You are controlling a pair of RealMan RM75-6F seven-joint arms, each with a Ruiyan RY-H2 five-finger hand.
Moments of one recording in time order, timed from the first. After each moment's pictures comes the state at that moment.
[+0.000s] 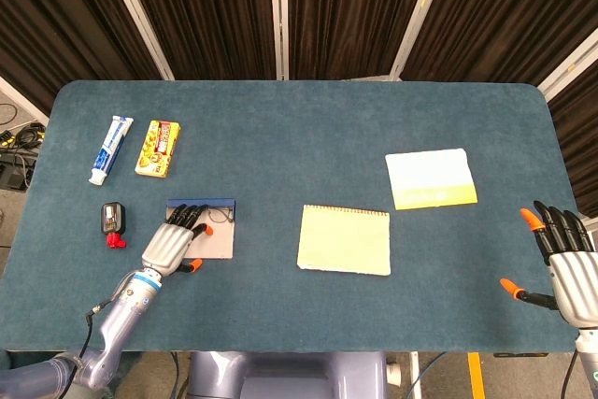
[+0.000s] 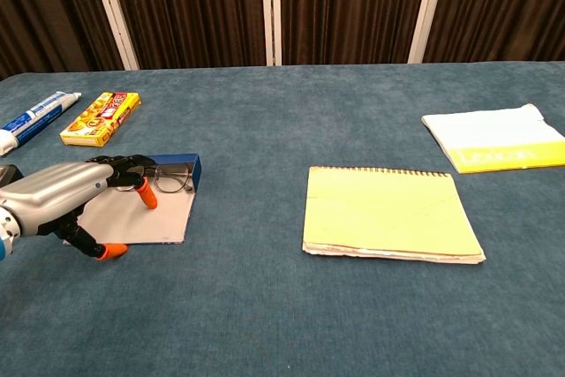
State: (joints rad) left arm -0.50 -1.69 -0.03 -1.19 1.39 1.06 0.12; right arm 0.09 -0.98 0.06 -1.67 -1.58 1.52 0.03
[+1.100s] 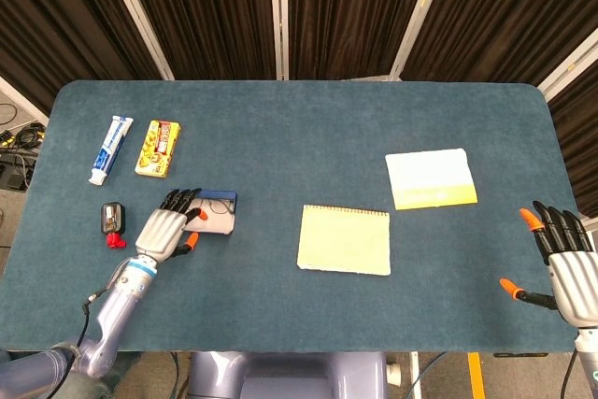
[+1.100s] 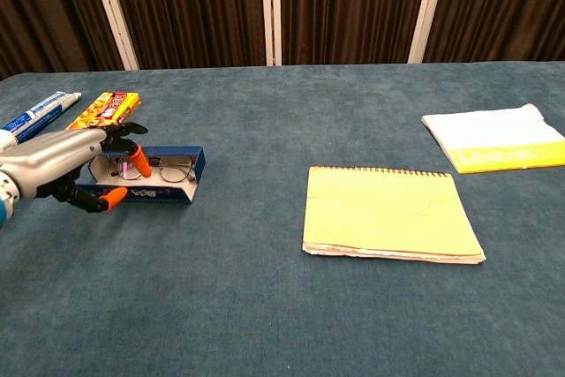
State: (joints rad) left arm -0.53 -1.66 -0.11 -1.21 1.34 1.04 0.11; right arm 0.09 -0.98 0.06 -1.67 -1.58 1.52 0.03
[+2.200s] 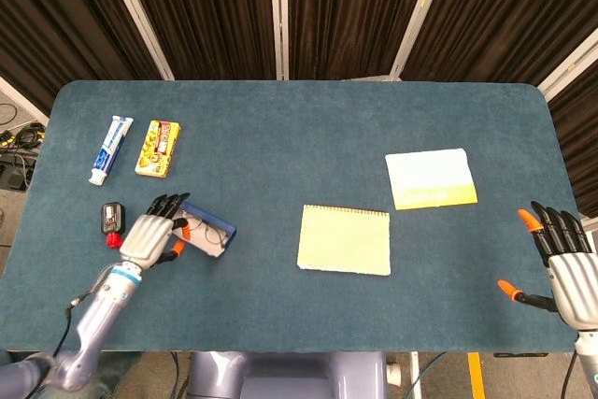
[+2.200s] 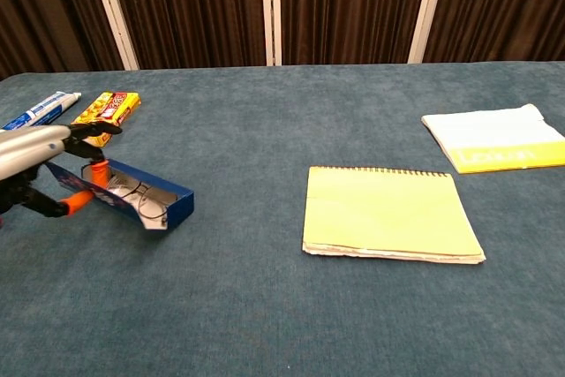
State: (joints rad) left arm -0.48 -1.47 -0.05 -1.46 1.34 1.08 0.14; right arm 0.09 -0.97 0.06 -1.68 -1.61 1.54 0.06
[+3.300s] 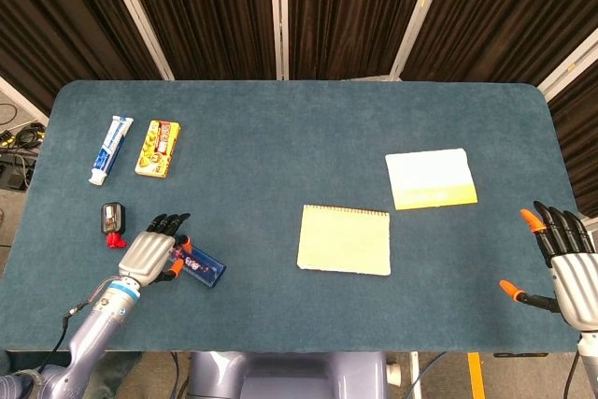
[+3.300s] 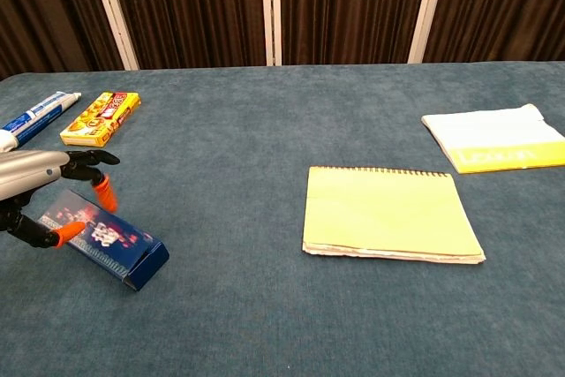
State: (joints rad) left arm -0.48 -1.41 -0.02 -1.65 1.19 1.02 0.34; right arm 0.08 -0.97 0.06 -1.68 -1.61 1.55 0.06
